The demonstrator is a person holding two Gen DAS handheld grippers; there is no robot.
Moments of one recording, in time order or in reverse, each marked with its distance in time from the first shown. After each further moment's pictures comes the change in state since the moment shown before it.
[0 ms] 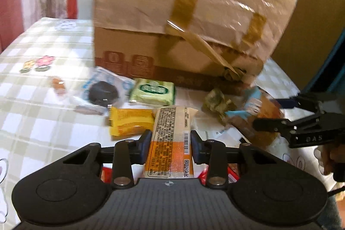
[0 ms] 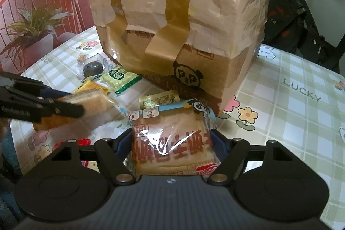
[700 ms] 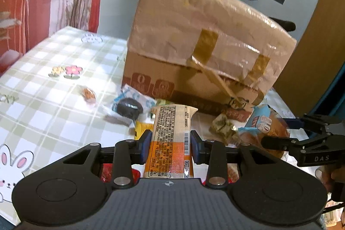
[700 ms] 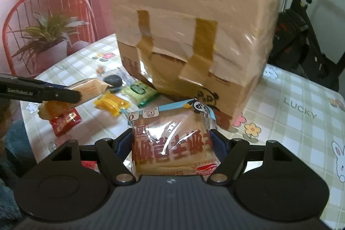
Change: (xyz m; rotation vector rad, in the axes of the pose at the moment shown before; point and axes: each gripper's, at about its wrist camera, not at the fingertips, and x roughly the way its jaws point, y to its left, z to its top) left arm -0.047 0.019 0.001 -0.085 -0.130 0.026; right arm -0.037 0.031 0.013 -0.048 -0.065 0.027
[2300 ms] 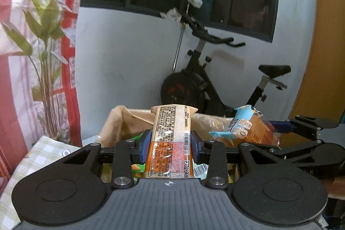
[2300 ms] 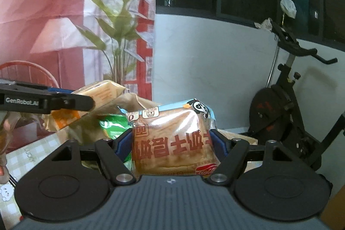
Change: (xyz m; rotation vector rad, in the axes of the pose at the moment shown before) left arm 0.054 -0.066 0.200 0.159 -0.259 0.007; right arm 0.007 -0.064 0.188 -0.074 -0.300 -0.111
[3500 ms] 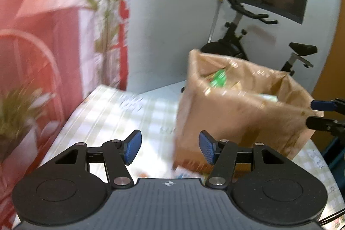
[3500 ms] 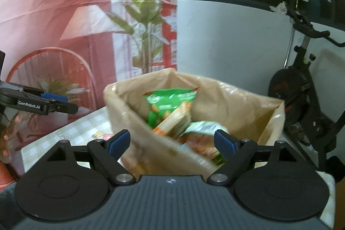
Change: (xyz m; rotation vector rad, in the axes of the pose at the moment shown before) left arm -0.116 0.106 -0.066 -0.072 0.175 0.162; right arm -0.056 0.057 -0.031 0.034 0.073 0.122
